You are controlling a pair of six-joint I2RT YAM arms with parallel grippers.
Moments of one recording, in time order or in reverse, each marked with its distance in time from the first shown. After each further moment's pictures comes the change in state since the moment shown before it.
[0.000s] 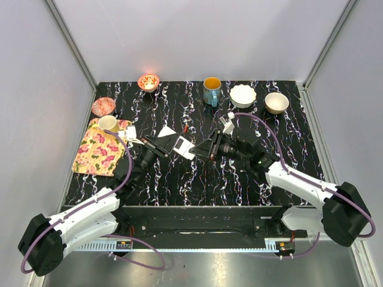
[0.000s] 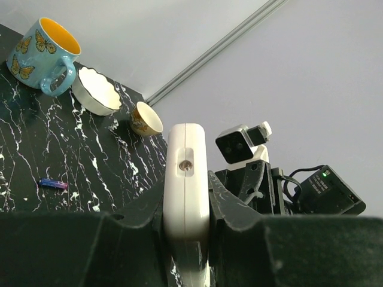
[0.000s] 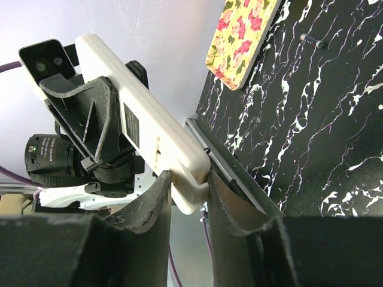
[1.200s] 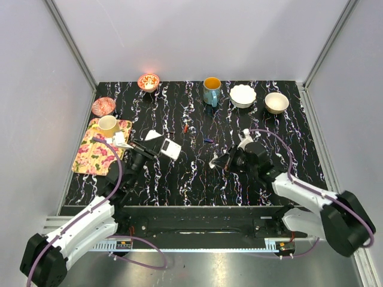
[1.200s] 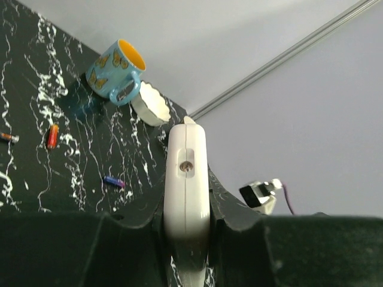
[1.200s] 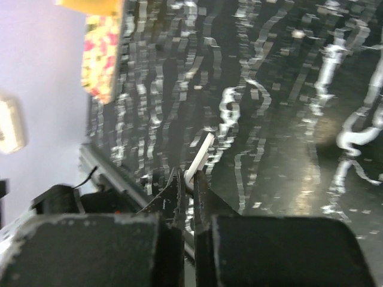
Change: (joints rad) left arm 0.150 -0.160 -0.085 -0.138 -0.008 -0.002; right arm -0.123 -0.139 -0.253 -0.121 0.158 -0.208
